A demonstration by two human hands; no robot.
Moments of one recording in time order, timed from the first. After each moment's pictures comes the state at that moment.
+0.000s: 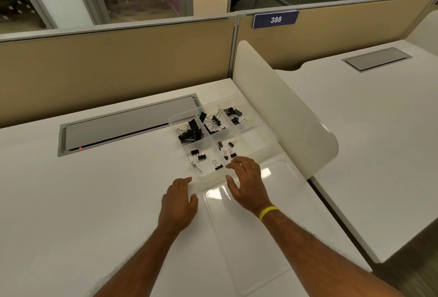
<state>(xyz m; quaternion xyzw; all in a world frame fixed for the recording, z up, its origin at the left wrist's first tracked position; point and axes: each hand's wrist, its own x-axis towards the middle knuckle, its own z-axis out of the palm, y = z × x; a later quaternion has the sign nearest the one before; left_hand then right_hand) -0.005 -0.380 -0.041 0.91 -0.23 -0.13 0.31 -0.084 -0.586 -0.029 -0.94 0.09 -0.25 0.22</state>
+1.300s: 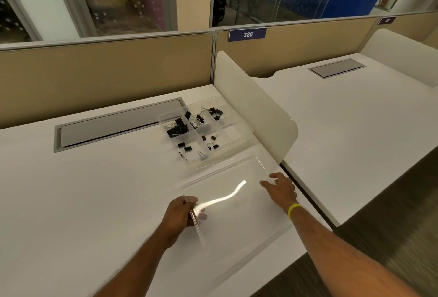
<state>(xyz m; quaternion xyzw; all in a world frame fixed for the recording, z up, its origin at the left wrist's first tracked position) -0.100 -0.361 0.005 0.68 -0.01 -0.40 0.61 -0.218 -0.645 -0.023 -0.76 0.52 -0.06 0.37</state>
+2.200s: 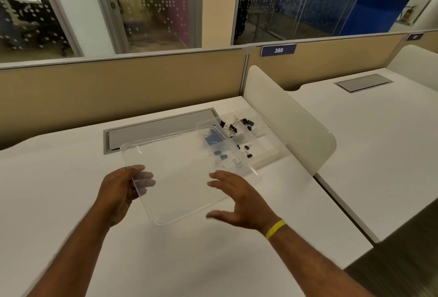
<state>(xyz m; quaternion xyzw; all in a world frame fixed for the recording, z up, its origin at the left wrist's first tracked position) 0.027 -0.189 0.109 0.66 0.02 -0.22 0.72 -0.133 -0.443 0.073 -0.94 -0.09 -0.18 0.27</state>
